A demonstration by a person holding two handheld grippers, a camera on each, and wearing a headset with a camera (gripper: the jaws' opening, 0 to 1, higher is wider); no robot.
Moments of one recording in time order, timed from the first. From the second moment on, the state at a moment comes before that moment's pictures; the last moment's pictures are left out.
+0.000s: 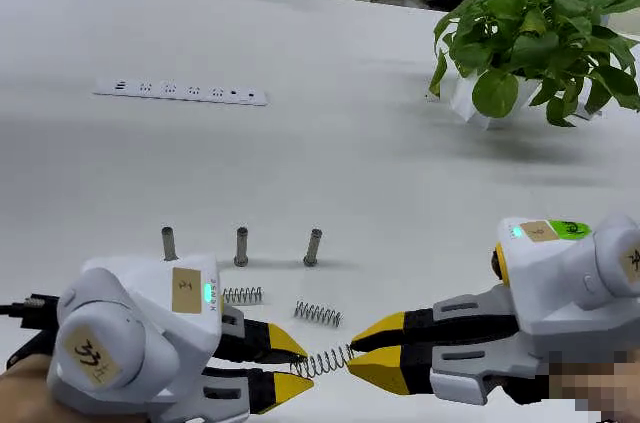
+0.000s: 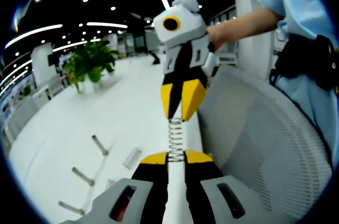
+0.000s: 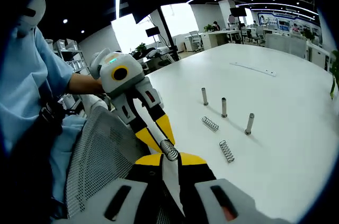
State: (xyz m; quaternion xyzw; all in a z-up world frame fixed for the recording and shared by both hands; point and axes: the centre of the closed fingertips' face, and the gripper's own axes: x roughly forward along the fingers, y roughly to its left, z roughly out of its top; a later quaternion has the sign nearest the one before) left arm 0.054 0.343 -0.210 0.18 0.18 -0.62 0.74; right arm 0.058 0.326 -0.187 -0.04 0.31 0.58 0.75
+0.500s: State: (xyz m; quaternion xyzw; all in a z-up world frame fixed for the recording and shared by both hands) left arm 0.053 0.341 -0.211 0.18 0.18 -0.62 0.74; right arm 0.056 0.333 -0.189 -0.05 0.32 0.58 0.75
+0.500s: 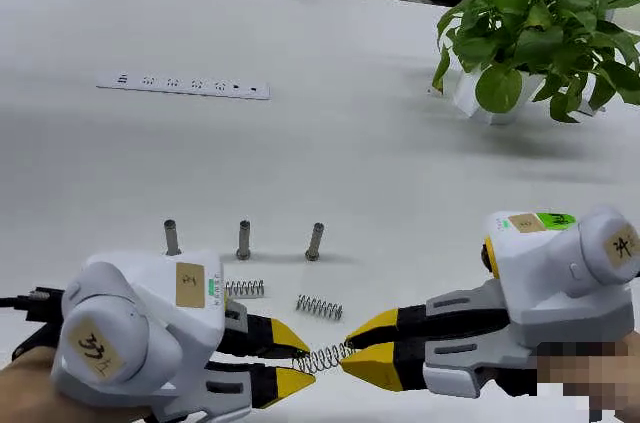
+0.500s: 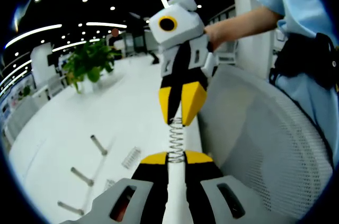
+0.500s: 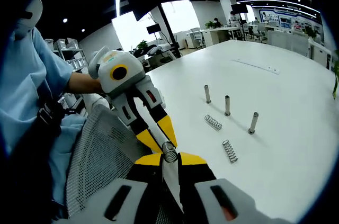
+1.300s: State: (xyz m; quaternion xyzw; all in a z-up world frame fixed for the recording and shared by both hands) left arm 0.047 0.334 -0.213 0.18 0.19 -0.63 0.73; right arm 0.048 0.338 -0.179 -0.15 0.30 0.60 0.72
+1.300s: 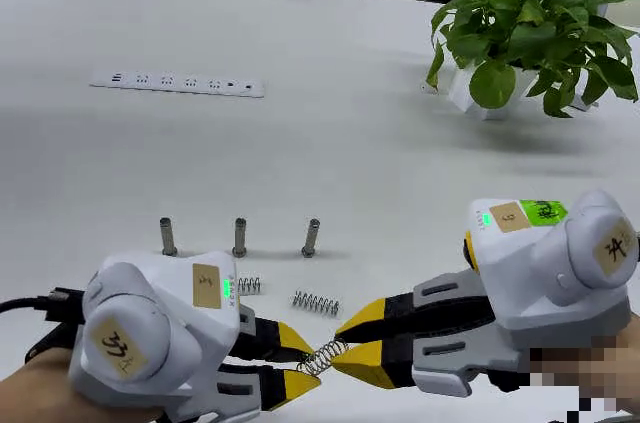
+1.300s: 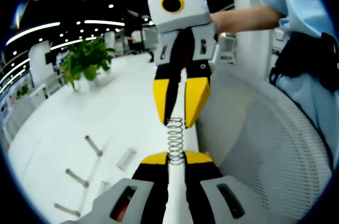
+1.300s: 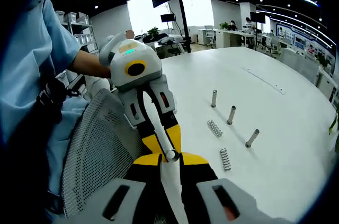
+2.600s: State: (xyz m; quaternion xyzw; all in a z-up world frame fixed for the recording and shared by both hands) left arm 0.045 0.330 -0.210 0.20 0.19 -0.64 0.71; right arm 0.042 0.353 -0.200 -0.30 0.32 0.66 0.61
